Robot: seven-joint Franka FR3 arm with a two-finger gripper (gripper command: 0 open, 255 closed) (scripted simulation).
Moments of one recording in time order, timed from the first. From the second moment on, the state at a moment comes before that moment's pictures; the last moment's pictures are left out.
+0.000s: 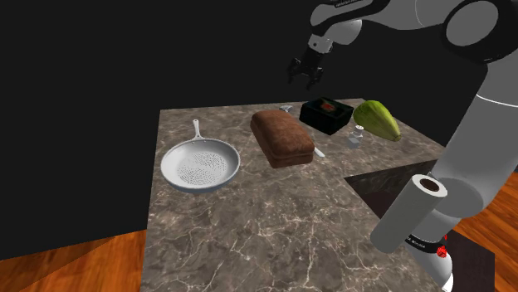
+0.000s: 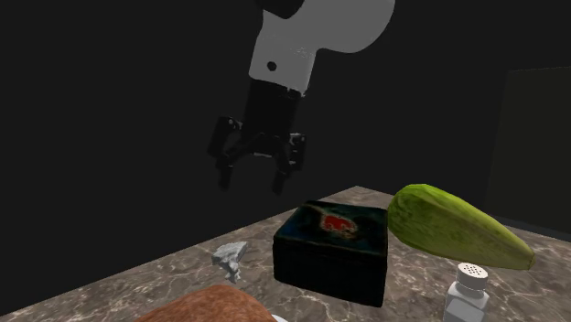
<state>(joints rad) -0.10 0.12 -0.25 -1.81 0.29 2.05 0.16</state>
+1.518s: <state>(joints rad) -0.16 0.40 -0.24 -1.63 0.43 2.10 0.15</state>
